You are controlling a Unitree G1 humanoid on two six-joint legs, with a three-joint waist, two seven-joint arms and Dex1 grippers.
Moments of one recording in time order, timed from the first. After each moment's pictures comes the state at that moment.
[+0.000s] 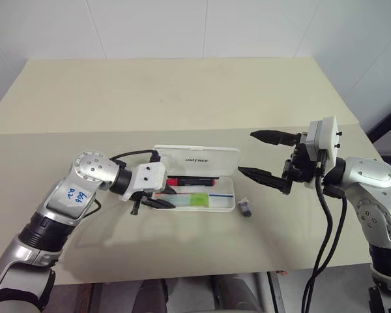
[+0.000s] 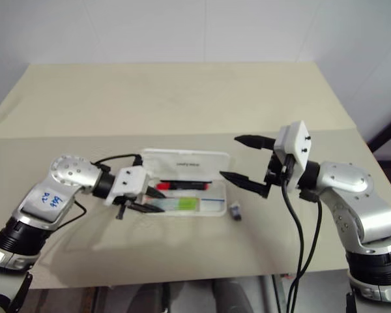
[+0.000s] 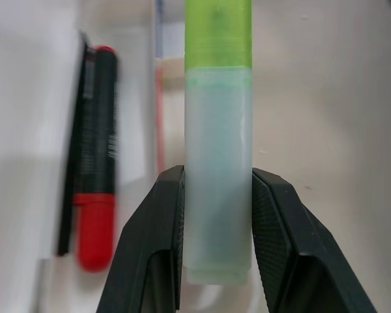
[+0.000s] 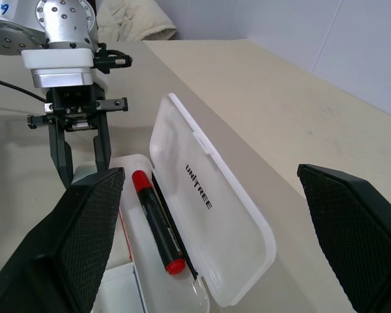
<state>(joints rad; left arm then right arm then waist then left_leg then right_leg) -0.56 0.81 -0.28 -0.14 -0.16 0.34 -1.28 -0.38 -0.71 -0.13 -0.39 0.62 0.46 0.95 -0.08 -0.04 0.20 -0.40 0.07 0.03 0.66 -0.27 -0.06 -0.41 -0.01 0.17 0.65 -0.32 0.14</state>
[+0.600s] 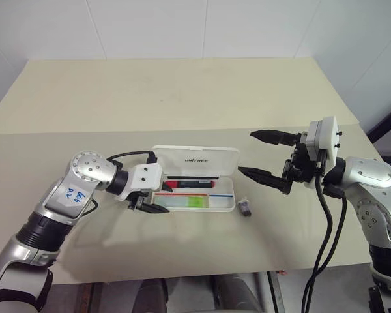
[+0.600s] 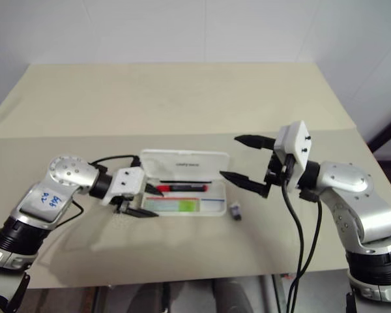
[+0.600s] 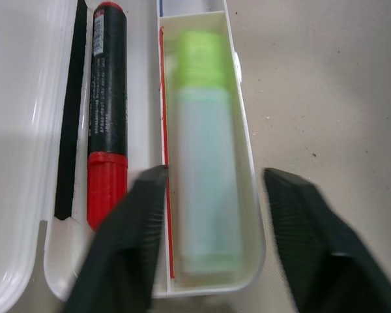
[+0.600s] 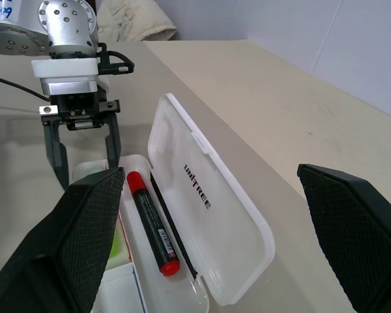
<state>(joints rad) -0.57 0.82 -0.28 -0.10 -0.13 0.32 -1.28 -0.38 -0.71 -0.13 -0.39 0.62 0.46 0.95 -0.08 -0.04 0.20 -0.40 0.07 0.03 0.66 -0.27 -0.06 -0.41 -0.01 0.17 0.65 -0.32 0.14</state>
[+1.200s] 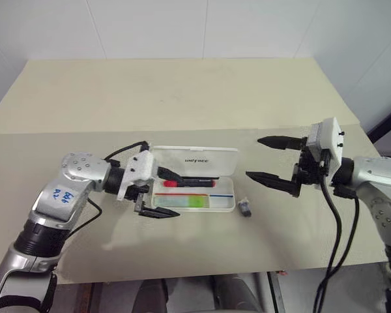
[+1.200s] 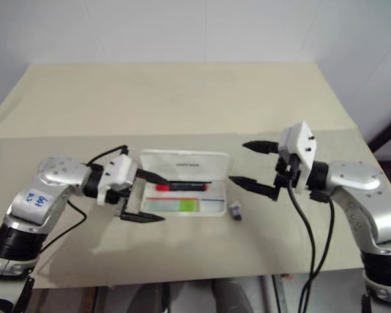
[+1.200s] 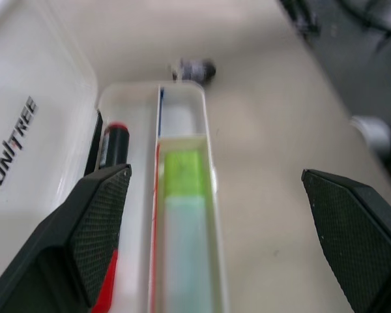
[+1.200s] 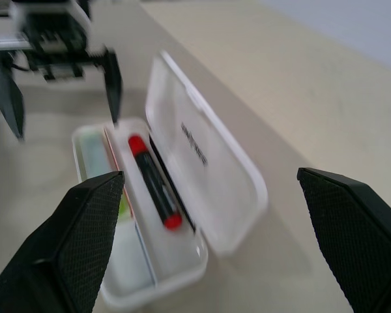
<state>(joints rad) -0.49 0.77 -0.09 -0.20 -0.41 0.43 -1.28 -0.34 -0.85 -0.17 -0.39 0.64 0.60 0.95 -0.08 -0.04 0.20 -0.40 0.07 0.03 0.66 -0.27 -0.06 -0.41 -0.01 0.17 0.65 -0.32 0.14</state>
